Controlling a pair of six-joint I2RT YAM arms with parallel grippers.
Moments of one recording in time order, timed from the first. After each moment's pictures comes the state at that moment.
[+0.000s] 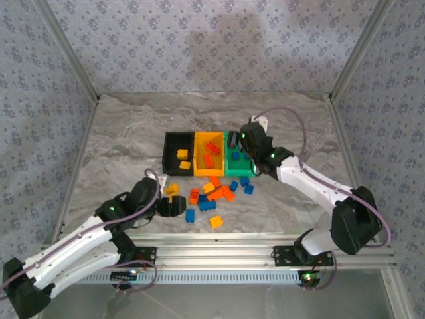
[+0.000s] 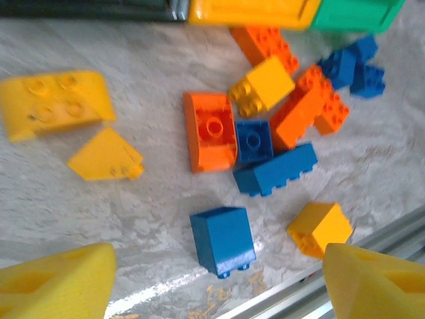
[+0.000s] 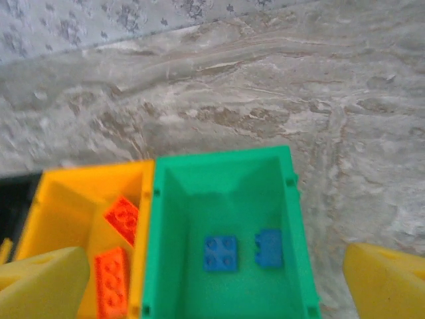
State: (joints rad) left arm -0.85 0.71 0.49 -0.62 0.02 -0.70; right arm 0.67 1.38 0.99 -0.25 0.45 0.52
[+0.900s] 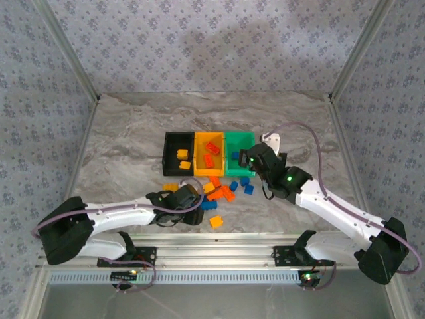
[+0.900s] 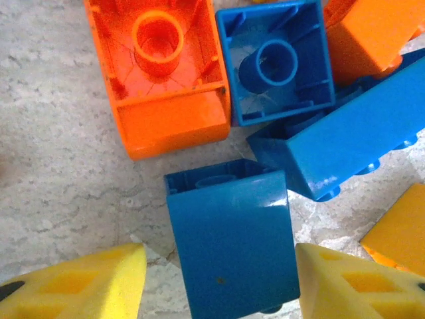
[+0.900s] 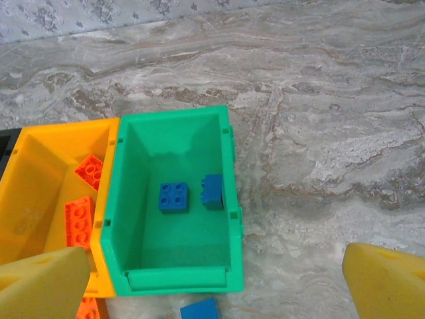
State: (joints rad) left arm -1.03 1.29 0.54 -0.37 -0.05 -0.72; right arm 0.77 1.11 0.89 -0.50 0.59 0.59
